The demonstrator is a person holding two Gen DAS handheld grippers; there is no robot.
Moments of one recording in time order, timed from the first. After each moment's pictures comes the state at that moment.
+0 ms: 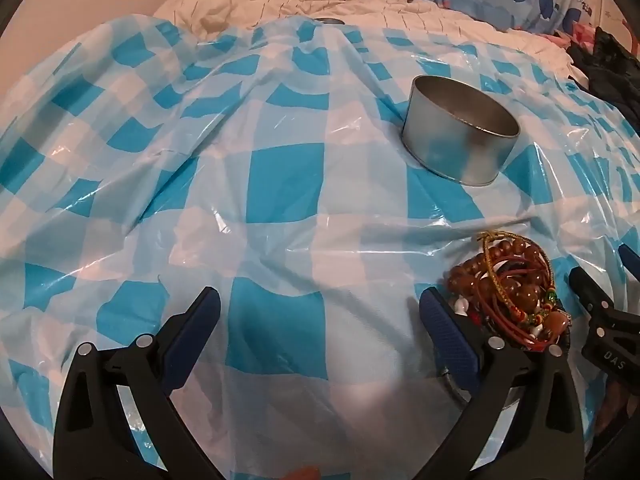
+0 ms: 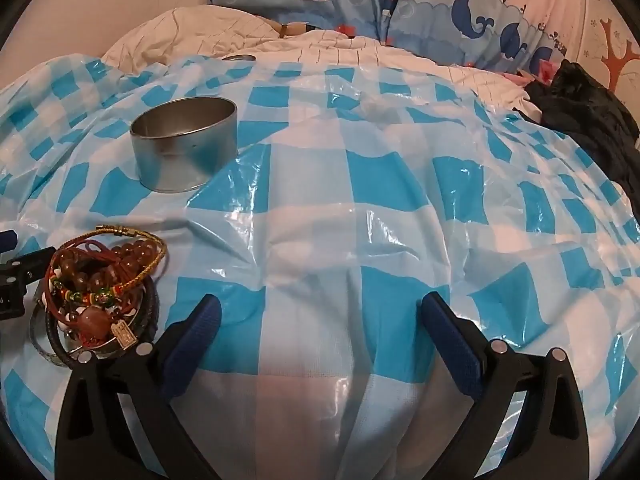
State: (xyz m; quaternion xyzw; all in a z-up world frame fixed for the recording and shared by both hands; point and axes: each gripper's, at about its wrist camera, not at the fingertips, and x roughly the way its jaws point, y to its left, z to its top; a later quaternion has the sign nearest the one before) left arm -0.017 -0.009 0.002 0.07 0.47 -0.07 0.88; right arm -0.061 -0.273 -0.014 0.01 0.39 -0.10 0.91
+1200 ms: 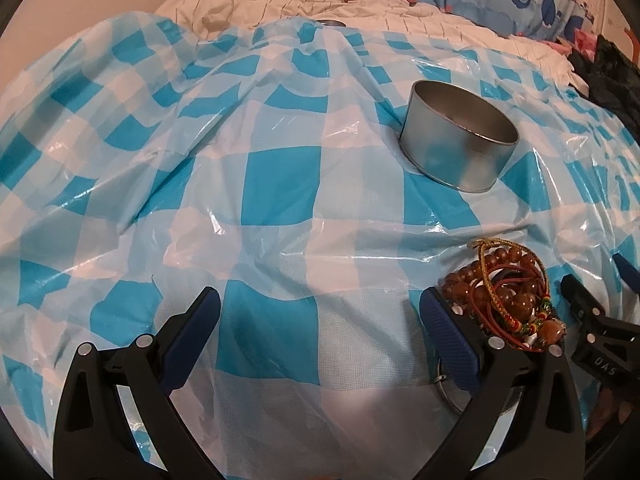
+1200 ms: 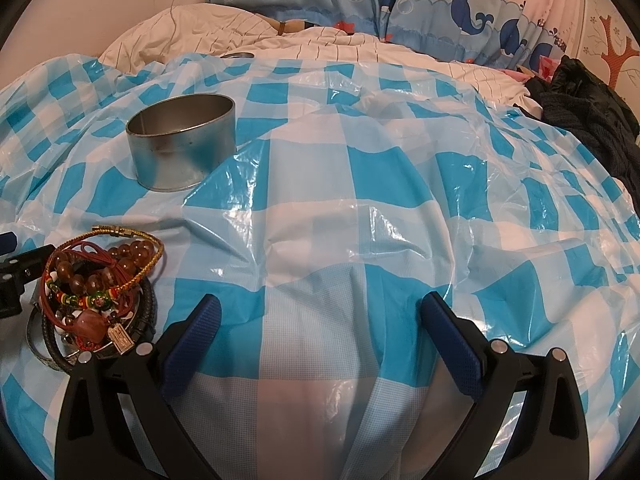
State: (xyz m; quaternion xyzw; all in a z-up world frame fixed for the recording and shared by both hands) left arm -0.015 -0.009 0.002 0.05 0.47 -0.07 0.88; right arm -0.056 -0.272 -0.019 0.01 0.39 -0.10 0.91
